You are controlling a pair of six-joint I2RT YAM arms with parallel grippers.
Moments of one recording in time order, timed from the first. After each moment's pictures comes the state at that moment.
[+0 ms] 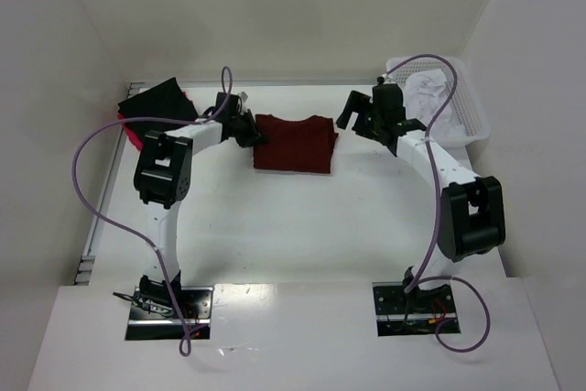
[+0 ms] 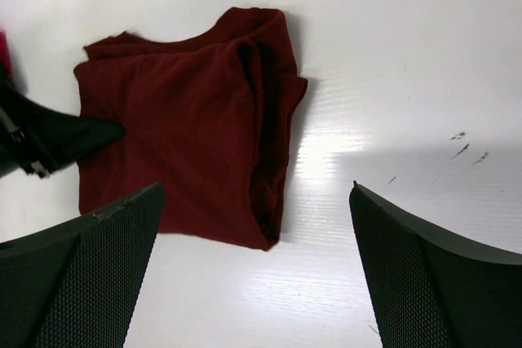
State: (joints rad) left arm -0.21 2.21 1.55 -0.16 0.39 -0.64; right arm 0.23 1.61 1.22 -0.23 -0.02 0.53
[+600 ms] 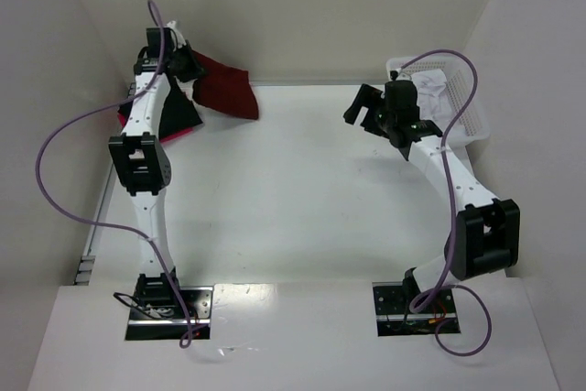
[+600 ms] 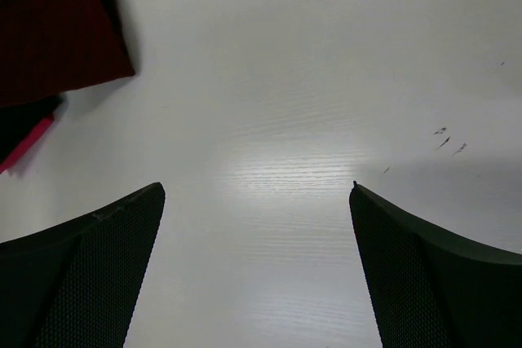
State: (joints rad) left arm 0.07 2.40 2.43 -0.61 0.32 -0.40; right arm 0.21 1.47 1.22 -0.29 -0.01 0.54
